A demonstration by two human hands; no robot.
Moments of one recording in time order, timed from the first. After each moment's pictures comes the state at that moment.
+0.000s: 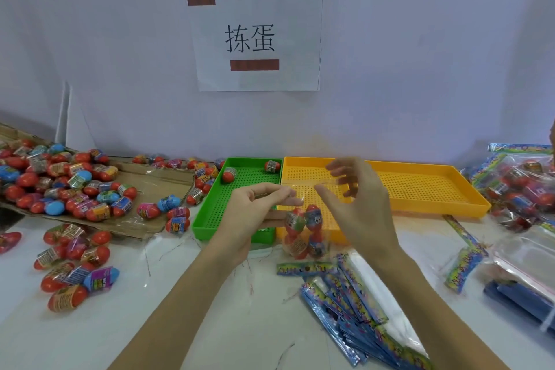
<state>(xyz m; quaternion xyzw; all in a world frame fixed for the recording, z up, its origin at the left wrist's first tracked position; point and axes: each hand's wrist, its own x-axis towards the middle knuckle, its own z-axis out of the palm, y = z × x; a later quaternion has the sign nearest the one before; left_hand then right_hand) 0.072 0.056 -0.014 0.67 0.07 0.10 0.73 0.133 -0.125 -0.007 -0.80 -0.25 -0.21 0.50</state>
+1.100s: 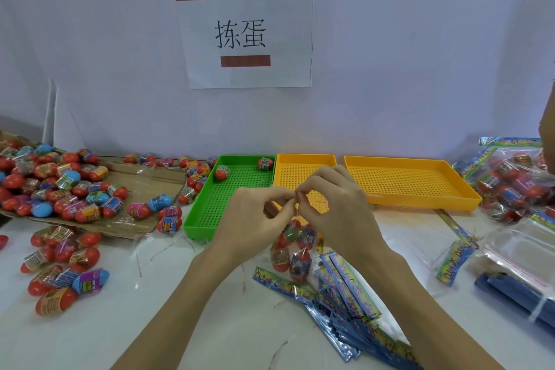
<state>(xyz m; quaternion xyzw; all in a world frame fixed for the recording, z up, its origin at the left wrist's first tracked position) 0.070 0.049 -0.020 0.88 -0.10 0.27 0.37 0.132 -0.121 -0.016 -0.80 -0.39 -0.32 0.32</state>
